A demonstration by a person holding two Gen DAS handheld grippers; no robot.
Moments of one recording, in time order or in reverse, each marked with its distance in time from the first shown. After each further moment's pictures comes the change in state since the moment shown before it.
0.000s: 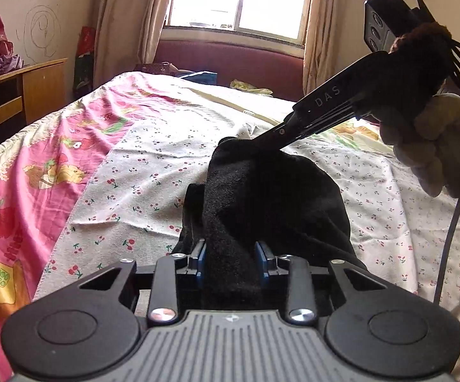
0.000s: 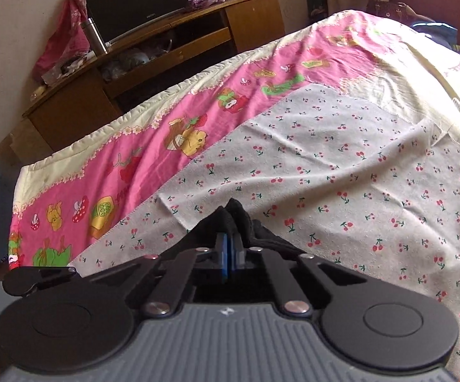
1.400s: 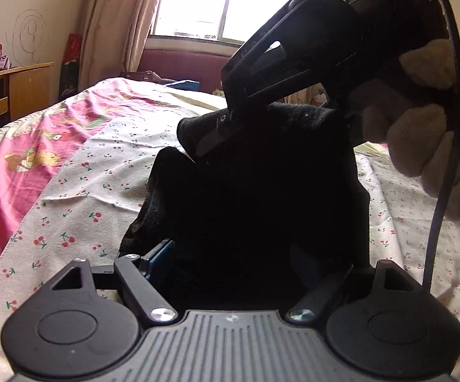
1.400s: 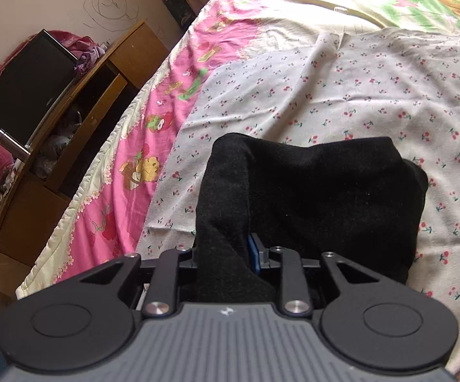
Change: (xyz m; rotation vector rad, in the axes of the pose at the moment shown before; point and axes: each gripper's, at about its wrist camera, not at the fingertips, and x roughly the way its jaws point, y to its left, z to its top) left arm -0.006 -0.012 -0.046 -0.026 -0.046 -0.077; right arm 0.012 0.022 -0.043 0.578 -0.066 -0.139
